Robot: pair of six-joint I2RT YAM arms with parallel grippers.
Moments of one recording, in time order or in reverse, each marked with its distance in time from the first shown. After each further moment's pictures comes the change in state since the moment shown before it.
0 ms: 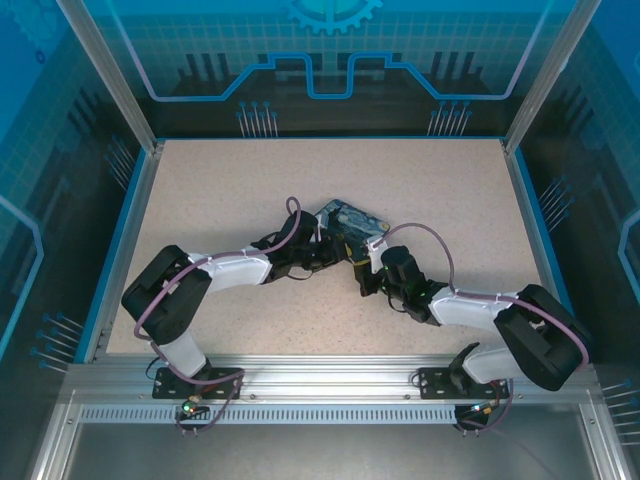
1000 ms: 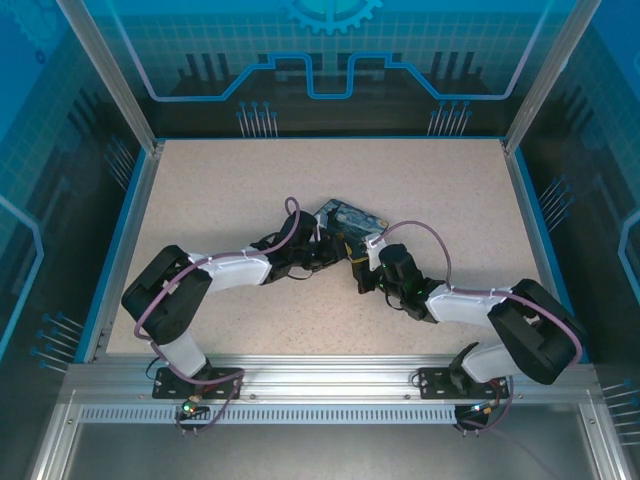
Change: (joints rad) left arm 0.000 0.000 -0.009 0.028 -0.001 -0.026; right arm -0.002 0.042 0.020 0.035 -0.001 0.015
